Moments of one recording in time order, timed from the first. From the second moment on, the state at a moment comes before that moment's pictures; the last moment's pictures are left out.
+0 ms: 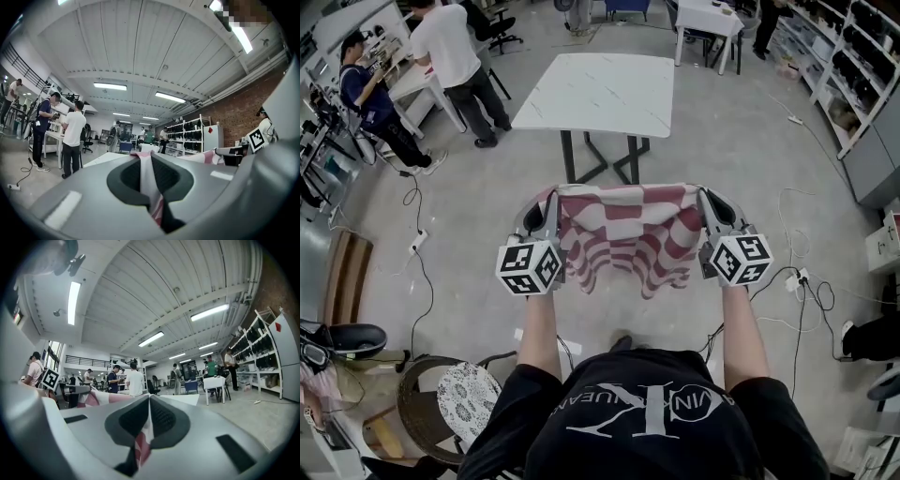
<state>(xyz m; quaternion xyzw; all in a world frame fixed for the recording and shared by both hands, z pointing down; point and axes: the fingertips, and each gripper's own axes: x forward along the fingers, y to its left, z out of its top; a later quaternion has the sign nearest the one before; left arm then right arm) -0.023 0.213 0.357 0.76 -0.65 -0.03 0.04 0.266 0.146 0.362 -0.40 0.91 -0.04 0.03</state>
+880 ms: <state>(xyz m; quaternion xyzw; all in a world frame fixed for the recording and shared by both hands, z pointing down) -0.020 0.217 0.347 0.75 -0.66 0.00 -0.01 0.266 0.148 0.348 -0.40 0.91 0.01 0.03</state>
